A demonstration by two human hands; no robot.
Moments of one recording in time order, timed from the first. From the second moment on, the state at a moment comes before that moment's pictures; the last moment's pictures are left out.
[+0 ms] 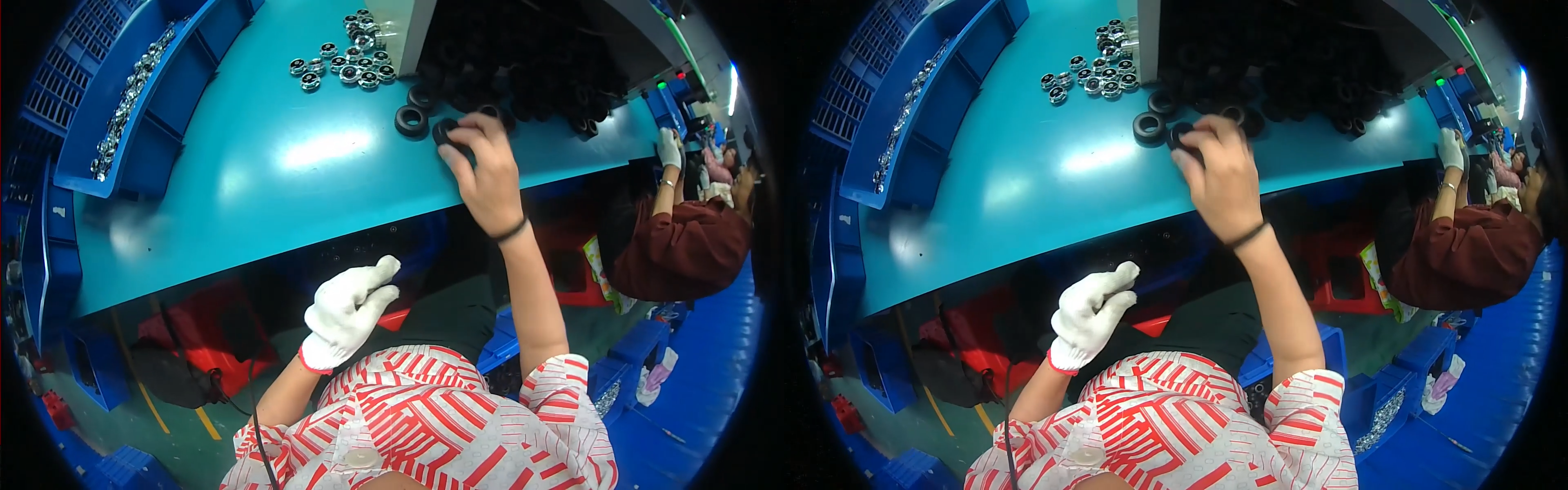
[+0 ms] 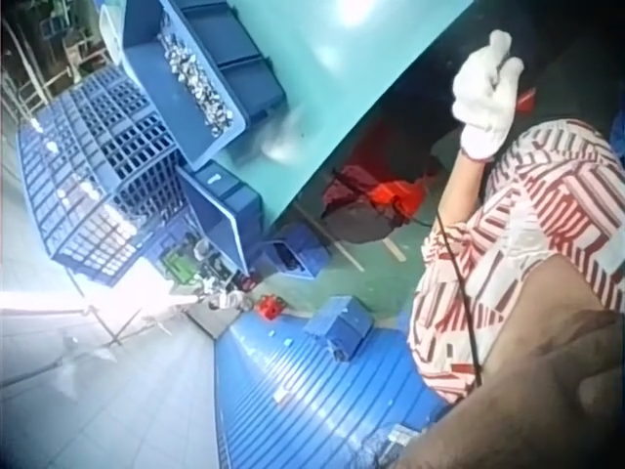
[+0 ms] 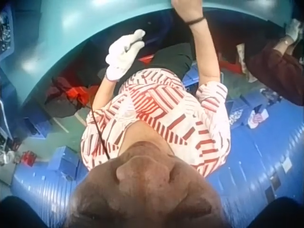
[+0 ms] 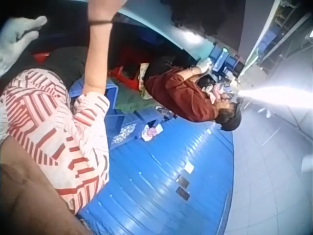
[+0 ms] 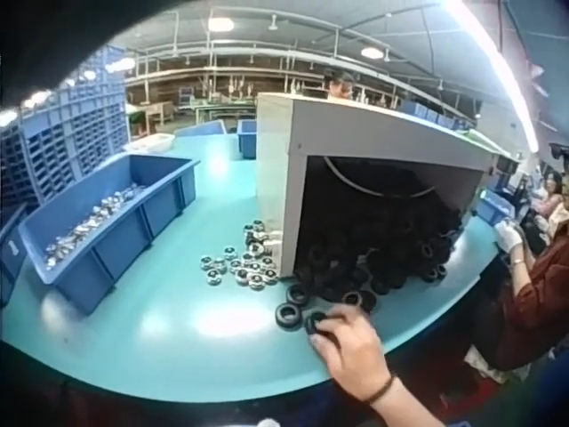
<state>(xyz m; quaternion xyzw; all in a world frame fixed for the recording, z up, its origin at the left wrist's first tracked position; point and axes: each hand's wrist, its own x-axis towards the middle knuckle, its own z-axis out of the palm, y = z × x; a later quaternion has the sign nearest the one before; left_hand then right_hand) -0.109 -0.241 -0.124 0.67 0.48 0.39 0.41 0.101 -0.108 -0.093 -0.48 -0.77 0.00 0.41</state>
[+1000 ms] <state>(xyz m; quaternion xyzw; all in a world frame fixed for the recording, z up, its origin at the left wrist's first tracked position) -0.123 -0.269 -0.129 0.25 0.45 0.52 0.68 0.035 -0.236 -0.129 -0.44 -0.60 0.55 0.38</state>
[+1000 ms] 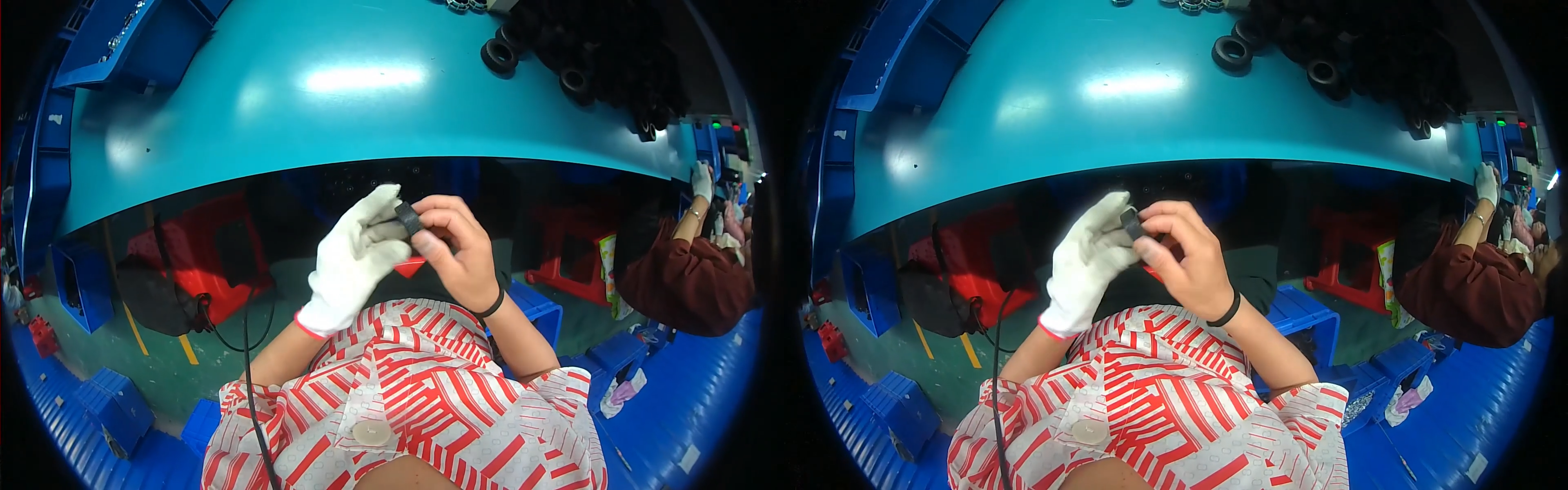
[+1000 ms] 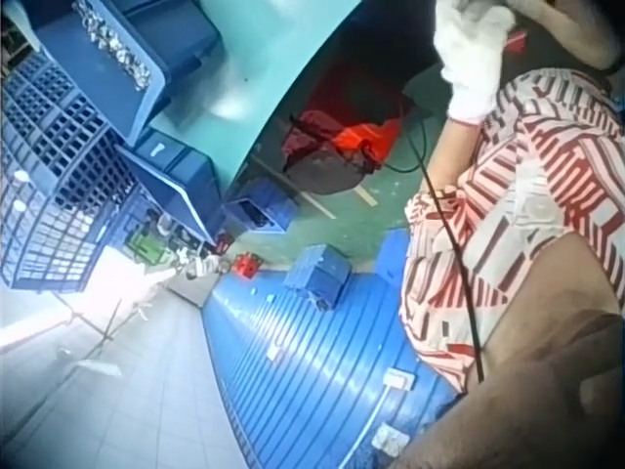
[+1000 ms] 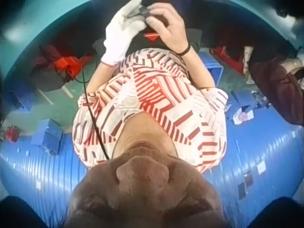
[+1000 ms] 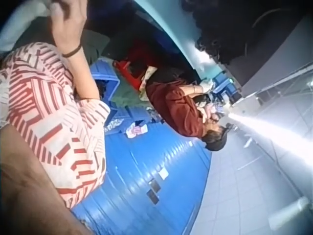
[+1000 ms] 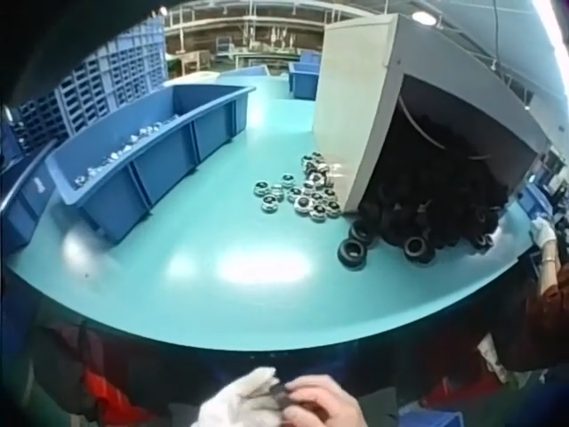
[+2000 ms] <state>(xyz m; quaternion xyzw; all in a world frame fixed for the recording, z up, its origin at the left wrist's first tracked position) -0.148 -0.266 -0.148 0.07 0.32 0.57 0.75 0.011 -0.107 -0.054 -0.39 -0.86 0.13 0.28</state>
